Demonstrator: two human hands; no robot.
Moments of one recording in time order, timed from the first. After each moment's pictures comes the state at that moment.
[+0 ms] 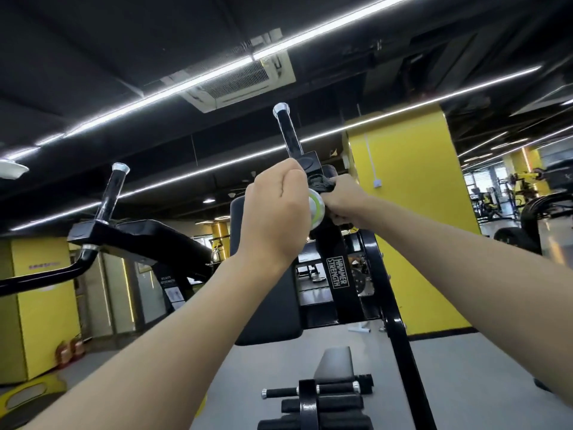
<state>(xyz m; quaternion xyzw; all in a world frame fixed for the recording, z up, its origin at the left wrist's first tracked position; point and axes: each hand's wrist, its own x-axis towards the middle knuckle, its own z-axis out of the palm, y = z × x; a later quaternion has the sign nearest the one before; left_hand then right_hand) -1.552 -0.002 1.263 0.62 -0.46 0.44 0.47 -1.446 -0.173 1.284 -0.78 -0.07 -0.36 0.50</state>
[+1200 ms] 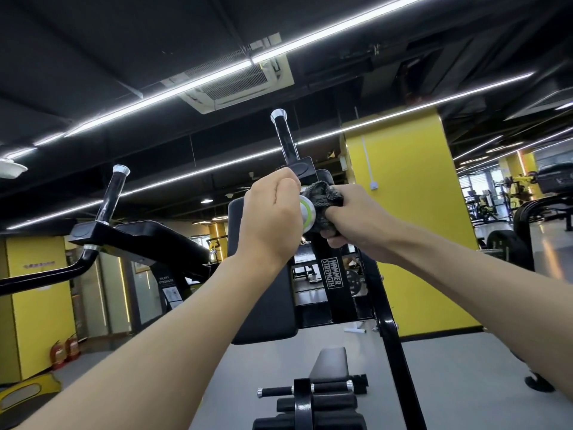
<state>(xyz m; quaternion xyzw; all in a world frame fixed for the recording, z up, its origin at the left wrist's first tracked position) -1.553 -0.002 1.263 0.62 -0.45 0.42 0.48 -1.558 -0.145 1.247 -0.74 -0.22 -0.31 0.56</state>
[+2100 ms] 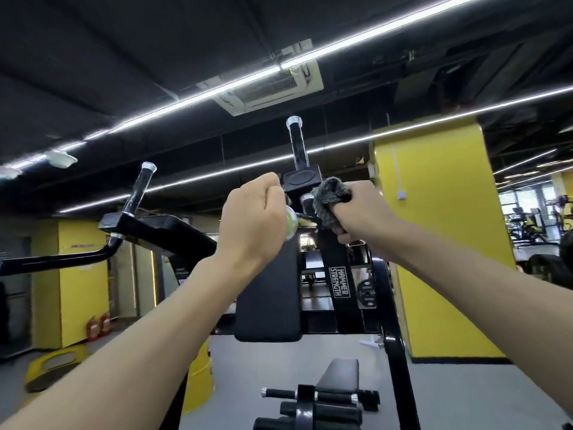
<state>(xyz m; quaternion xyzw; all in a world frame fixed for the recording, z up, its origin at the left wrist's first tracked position) -1.572 0.001 1.265 0.68 -0.34 0.53 0.38 -1.568 -0.166 1.263 -0.76 -0.17 -0.36 0.52</state>
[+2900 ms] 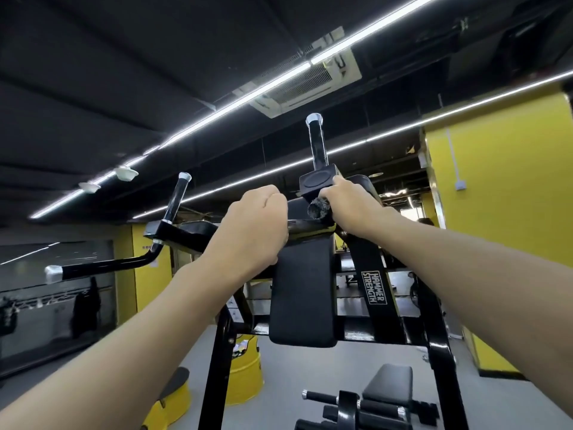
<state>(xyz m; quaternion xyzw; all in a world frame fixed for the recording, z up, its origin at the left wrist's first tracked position) -1.584 -0.010 1.279 0.86 -0.19 0.41 0.23 -1.442 -0.193 1.306 -0.86 -0.20 -0.47 0.05</state>
